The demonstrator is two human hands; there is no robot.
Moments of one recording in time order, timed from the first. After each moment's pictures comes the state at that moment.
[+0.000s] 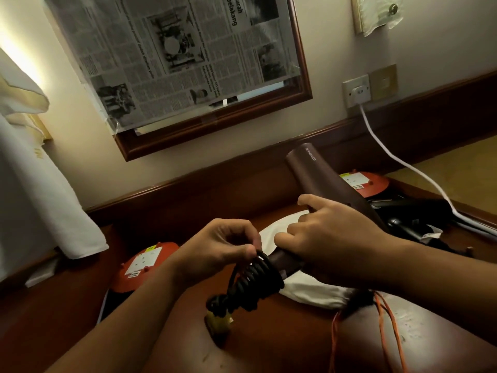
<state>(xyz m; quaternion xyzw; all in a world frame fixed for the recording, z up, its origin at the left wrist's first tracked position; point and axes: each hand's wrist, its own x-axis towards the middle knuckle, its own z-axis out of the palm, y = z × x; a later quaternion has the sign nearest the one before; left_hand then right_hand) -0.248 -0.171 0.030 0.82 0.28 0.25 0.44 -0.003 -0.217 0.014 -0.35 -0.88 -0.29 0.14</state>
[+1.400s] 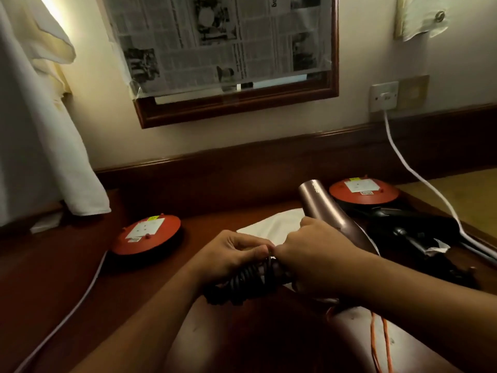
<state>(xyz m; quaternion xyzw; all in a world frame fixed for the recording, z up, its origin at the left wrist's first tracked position) -0.252 -0.189 -0.027 0.74 0.40 0.32 0.44 -0.045 -0.222 0.006 -0.39 -0.90 -0.20 0.00</state>
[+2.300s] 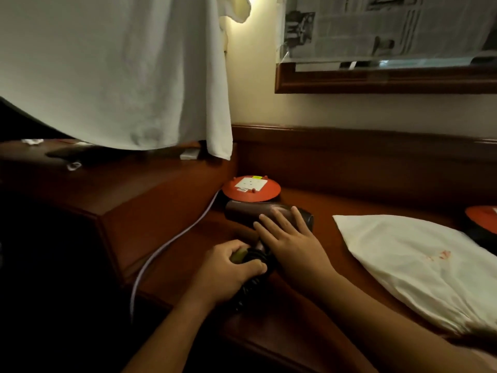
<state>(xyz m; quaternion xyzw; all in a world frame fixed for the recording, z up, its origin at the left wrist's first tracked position) -0.376 -0.319 -0.093 0.50 0.66 0.50 0.27 -0.228 -0.200 -0.080 -0.23 -0.95 -0.17 0.12</state>
